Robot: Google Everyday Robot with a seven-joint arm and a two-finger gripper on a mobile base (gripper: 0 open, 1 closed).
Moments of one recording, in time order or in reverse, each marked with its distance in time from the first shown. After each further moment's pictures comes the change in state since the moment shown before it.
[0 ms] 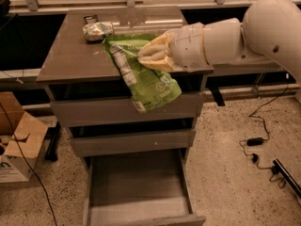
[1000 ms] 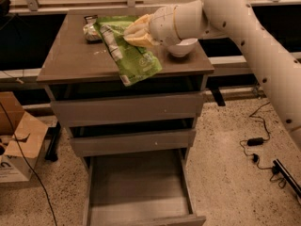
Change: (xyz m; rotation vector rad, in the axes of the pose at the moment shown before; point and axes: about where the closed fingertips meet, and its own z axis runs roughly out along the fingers) arm 0.029 -0.093 0.079 0.001 -0.020 -0.005
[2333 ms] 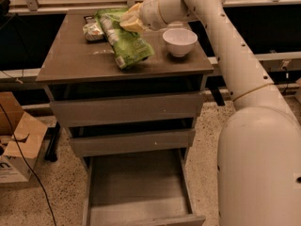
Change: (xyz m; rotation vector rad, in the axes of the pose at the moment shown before) arm 0.047 -0.084 0.055 0.027 0.079 0.011
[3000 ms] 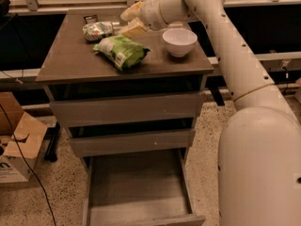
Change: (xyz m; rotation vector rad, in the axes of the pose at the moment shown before) arm 0.000 0.000 0.000 0.000 0.000 0.000
